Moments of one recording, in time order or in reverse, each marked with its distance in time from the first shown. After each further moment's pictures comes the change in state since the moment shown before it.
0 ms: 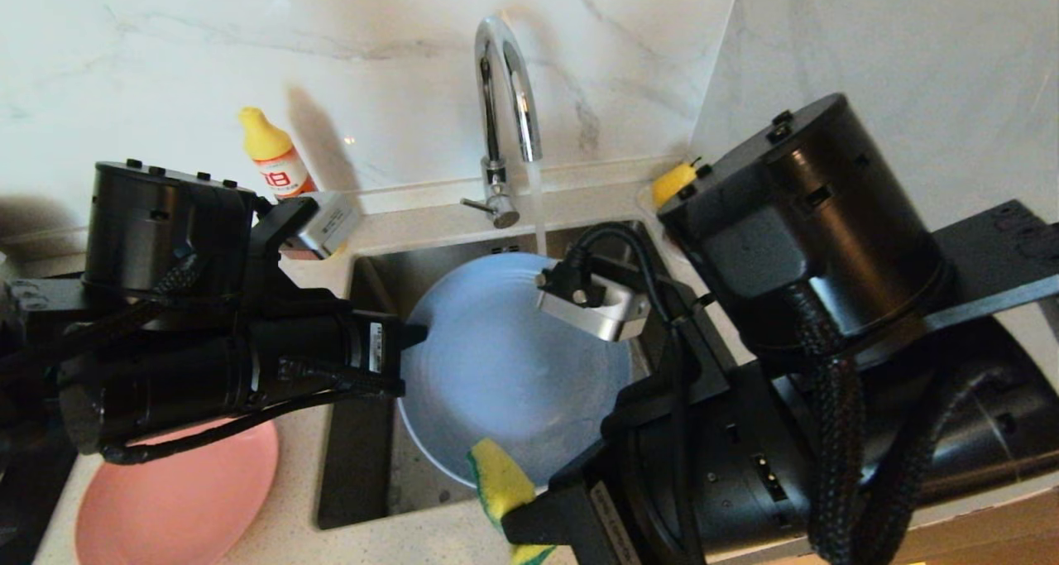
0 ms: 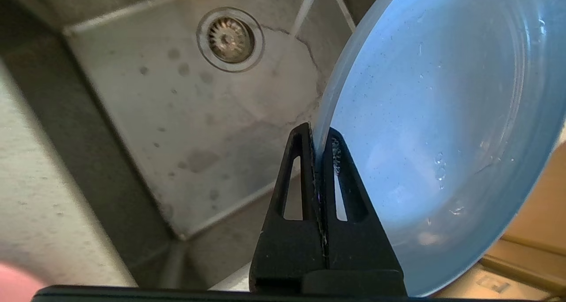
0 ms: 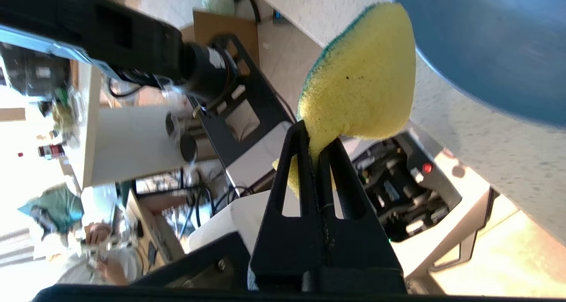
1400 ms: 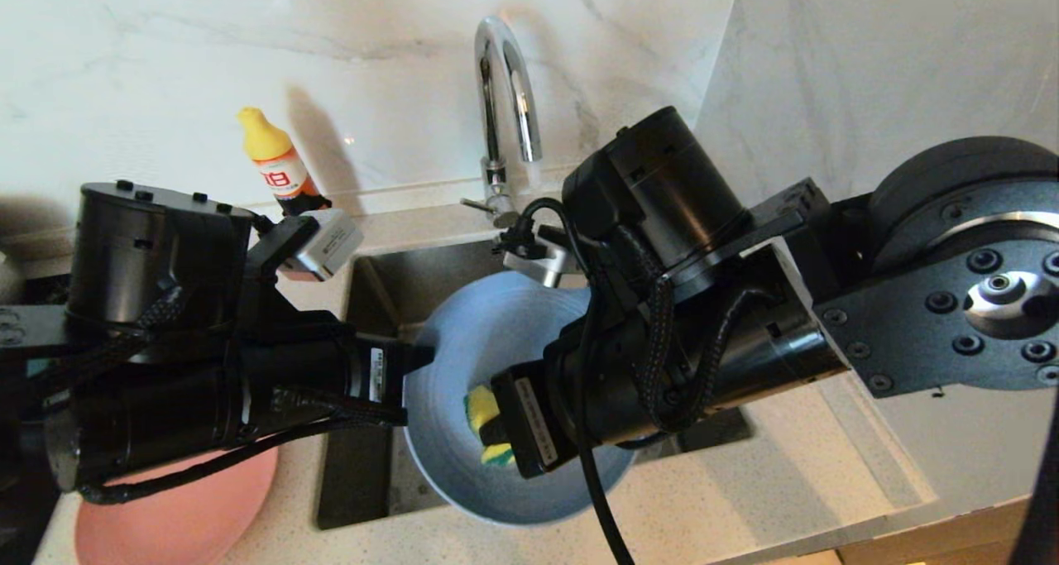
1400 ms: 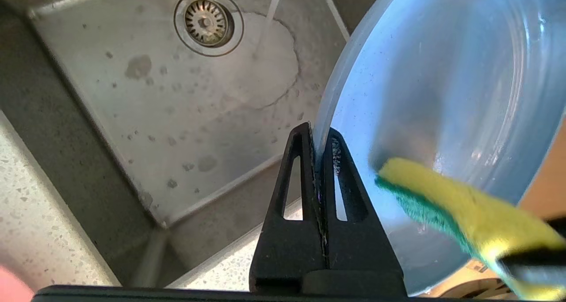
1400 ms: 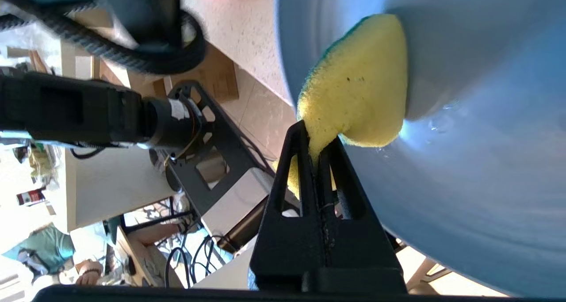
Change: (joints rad) left arm -0.053 -0.038 0.049 0.002 0.000 -0.031; right arm -0.093 0.176 -0.208 0.046 -0.033 -0.001
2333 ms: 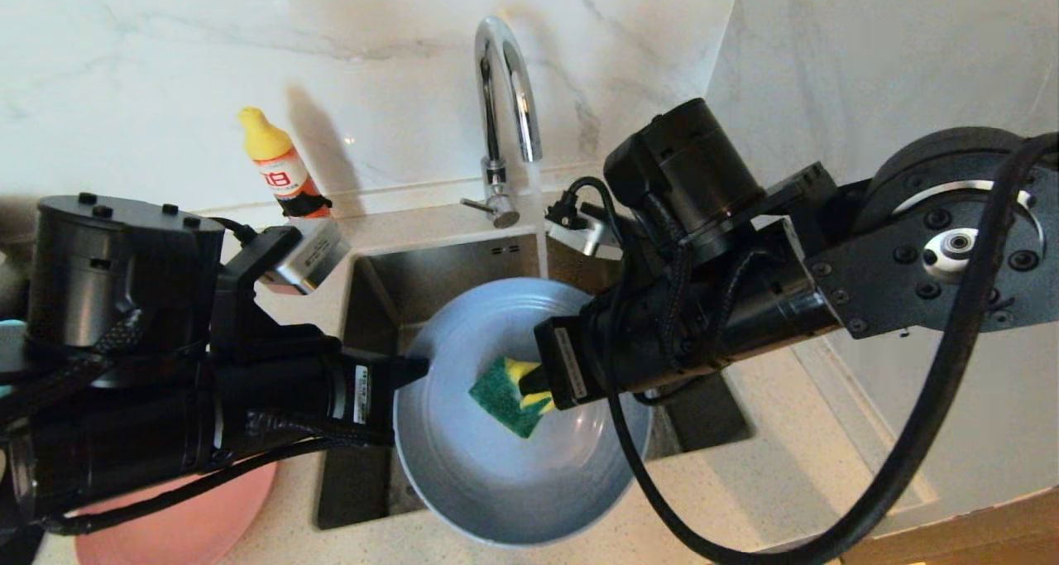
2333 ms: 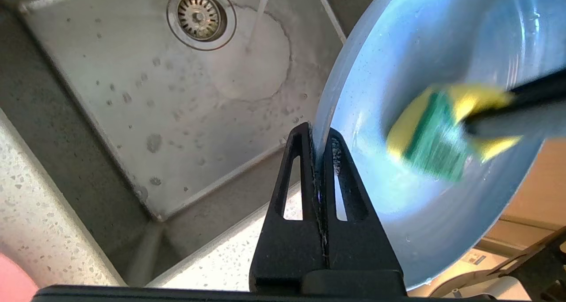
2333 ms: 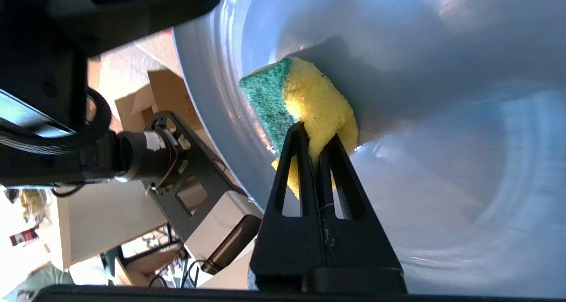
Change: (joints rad) left arm -0.017 -0.042 0.040 0.001 -0.006 -0.003; right arm -0.106 0.008 -0.013 -0.004 -0.002 -0.004
